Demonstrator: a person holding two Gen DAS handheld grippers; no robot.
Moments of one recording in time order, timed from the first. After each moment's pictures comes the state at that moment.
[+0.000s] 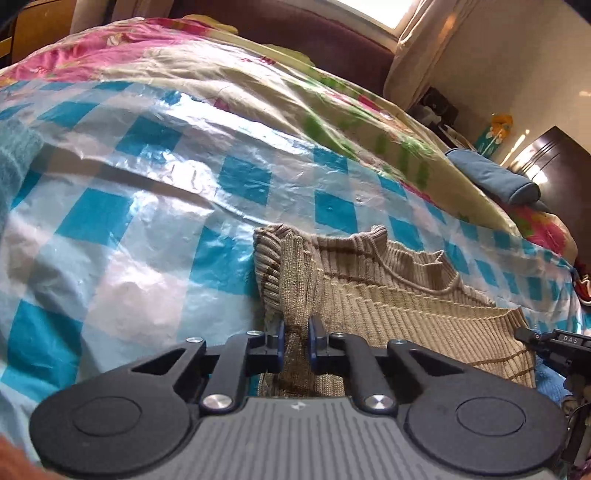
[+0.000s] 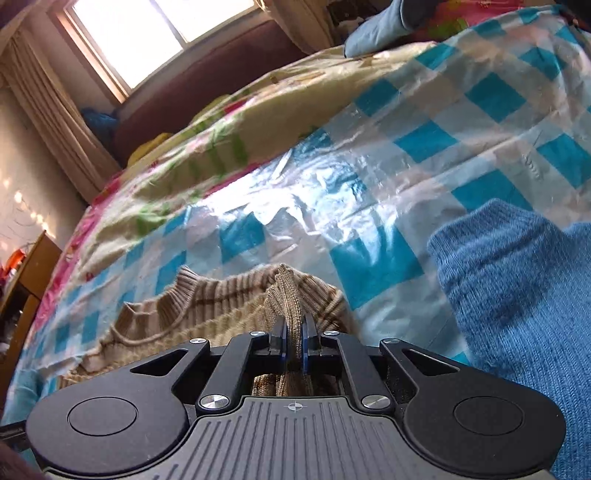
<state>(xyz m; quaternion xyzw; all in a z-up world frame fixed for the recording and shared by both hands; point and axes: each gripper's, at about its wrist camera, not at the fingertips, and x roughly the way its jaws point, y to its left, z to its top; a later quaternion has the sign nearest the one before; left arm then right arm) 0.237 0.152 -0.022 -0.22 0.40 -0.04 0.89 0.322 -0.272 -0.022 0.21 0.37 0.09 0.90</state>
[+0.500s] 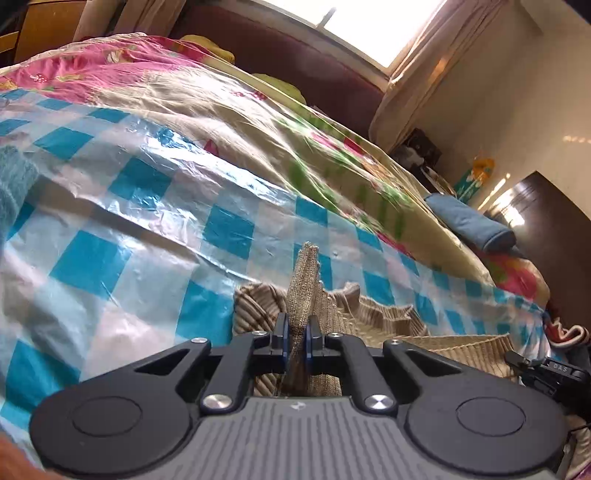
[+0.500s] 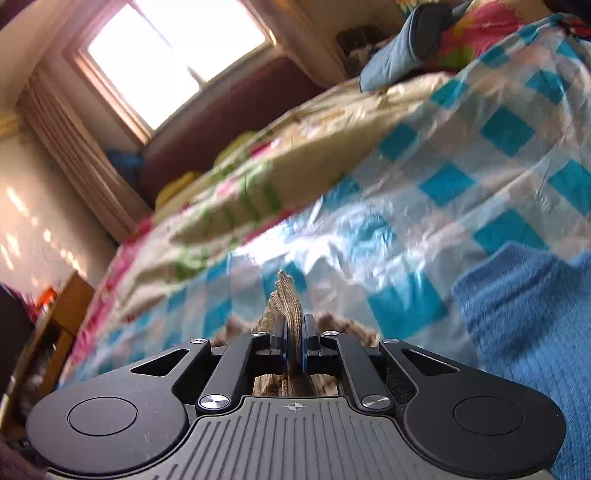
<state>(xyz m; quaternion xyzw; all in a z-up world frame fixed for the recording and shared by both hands) 0.246 0.171 0.000 -0.27 0.34 -0.04 0.90 0.317 -0.284 0.009 0.27 0.31 0.10 0.91</state>
